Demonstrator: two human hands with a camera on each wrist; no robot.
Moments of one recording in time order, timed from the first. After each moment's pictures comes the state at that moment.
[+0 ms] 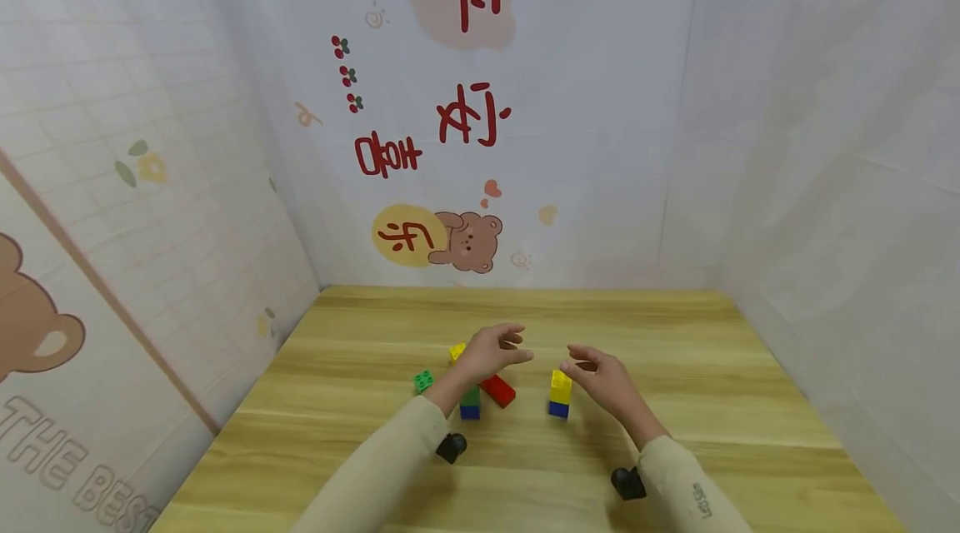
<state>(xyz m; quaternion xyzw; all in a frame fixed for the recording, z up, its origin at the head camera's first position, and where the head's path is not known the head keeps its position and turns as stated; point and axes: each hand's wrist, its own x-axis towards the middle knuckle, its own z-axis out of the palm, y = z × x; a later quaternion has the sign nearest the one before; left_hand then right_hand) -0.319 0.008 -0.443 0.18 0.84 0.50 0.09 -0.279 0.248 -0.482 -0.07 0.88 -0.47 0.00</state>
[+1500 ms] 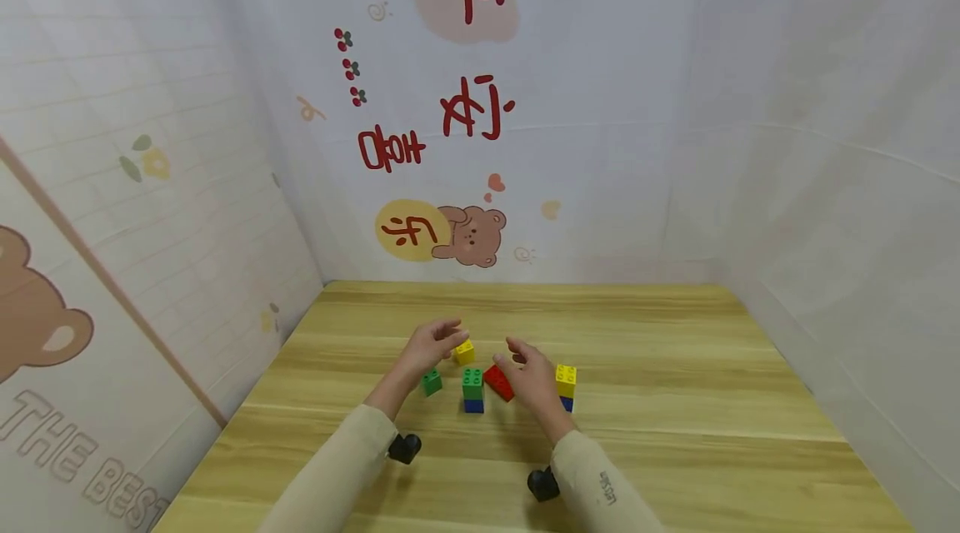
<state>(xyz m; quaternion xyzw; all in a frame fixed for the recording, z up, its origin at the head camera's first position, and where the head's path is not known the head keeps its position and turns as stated) -0.328 -0.088 -0.458 0.08 0.83 0.55 0.07 -0.286 0.119 -0.495 -0.02 0.84 -0.55 -0.05</state>
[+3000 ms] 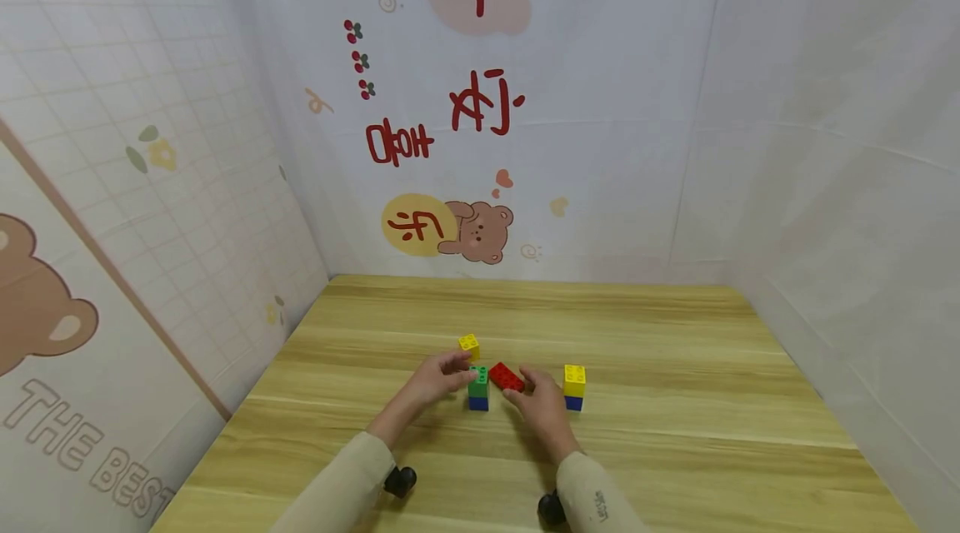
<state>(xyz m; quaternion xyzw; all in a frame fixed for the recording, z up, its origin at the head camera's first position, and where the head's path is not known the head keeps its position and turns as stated) -0.303 -0.100 -0.507 0.12 0.81 0.56 0.13 -0.278 0.122 -0.550 0.01 0.87 -0.49 -0.03</state>
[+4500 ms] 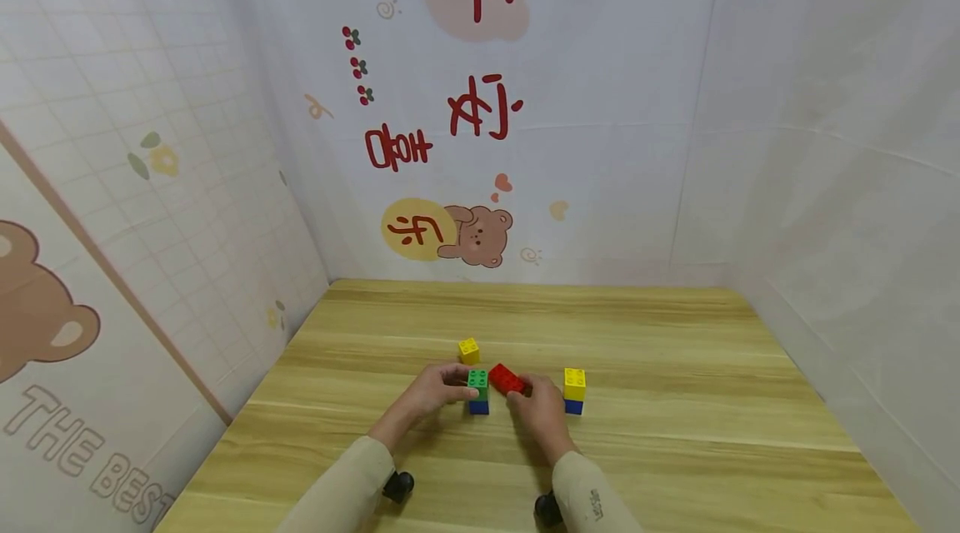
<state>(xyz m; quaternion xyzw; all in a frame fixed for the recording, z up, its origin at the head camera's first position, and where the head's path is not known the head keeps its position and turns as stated) -0.302 -0.099 -0.512 0.12 0.82 0.55 0.15 -0.282 0.121 -0.546 0.02 0.89 -0.45 -0.05</state>
